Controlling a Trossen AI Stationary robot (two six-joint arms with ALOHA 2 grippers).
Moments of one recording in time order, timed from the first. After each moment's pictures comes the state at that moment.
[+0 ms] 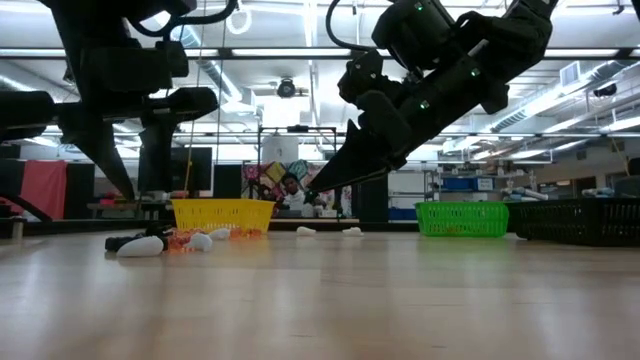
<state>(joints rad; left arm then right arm) -0.33 1.43 0.83 -0.73 -0.29 0.43 0.10 1.81 0.85 0.39 0.19 0.11</state>
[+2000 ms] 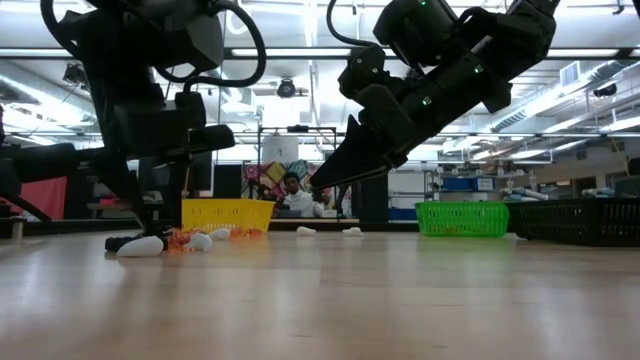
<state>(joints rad) -0.27 1.58 0.82 -0.64 -0.31 0.54 0.12 1.81 0.85 0.40 0.19 0.11</state>
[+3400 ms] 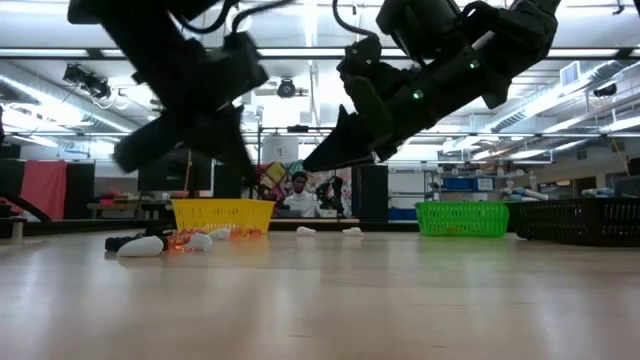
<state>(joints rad) -0.29 1.58 0.90 -0.38 -0.65 0.46 0.13 1.81 0.85 0.49 0.32 0.10</state>
